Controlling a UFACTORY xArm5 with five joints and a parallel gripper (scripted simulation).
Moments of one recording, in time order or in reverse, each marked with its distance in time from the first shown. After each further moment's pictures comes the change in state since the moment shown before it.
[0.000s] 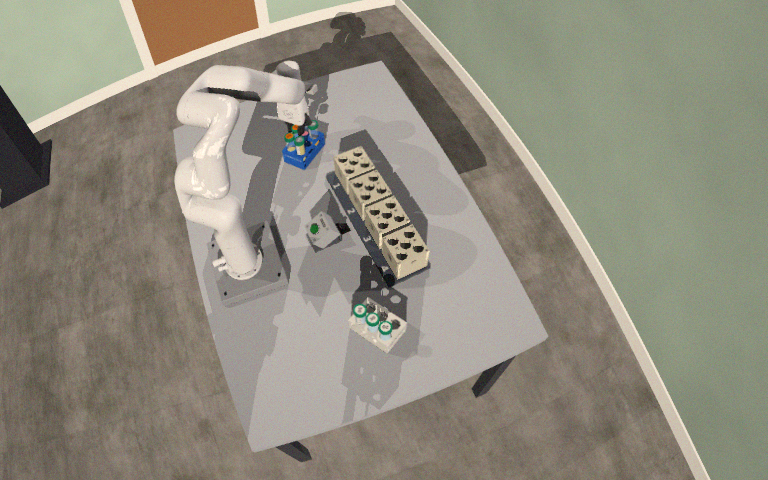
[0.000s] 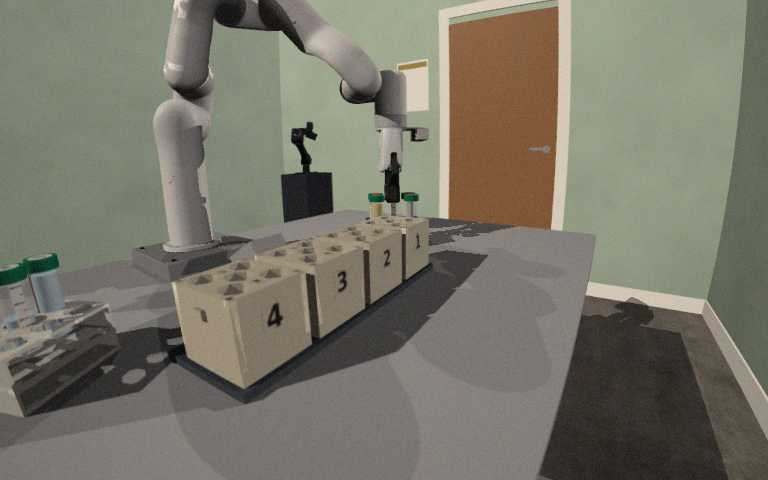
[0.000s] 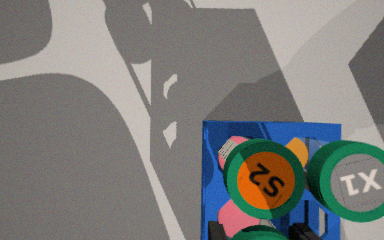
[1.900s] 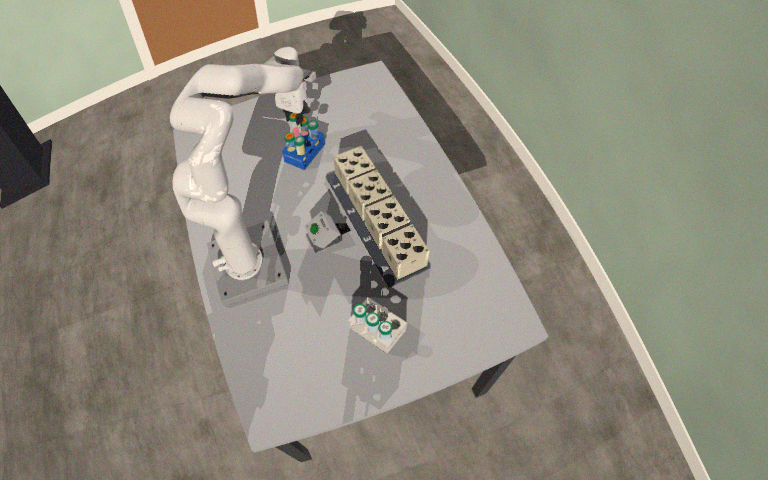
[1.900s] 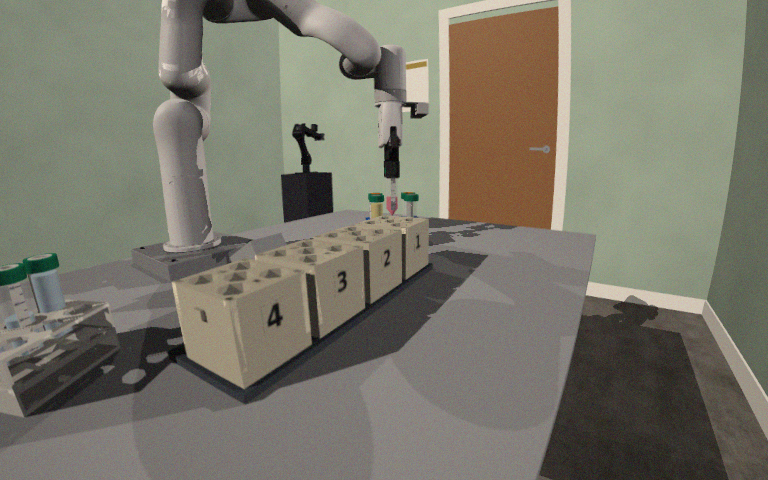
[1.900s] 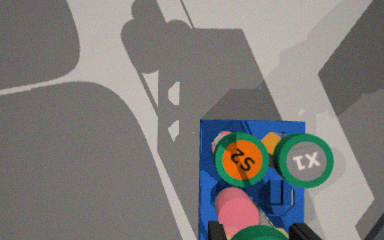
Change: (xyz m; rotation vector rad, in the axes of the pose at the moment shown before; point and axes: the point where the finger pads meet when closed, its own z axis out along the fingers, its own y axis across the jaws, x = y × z) arm 0.000 0.000 -0.058 0.000 -0.001 0.000
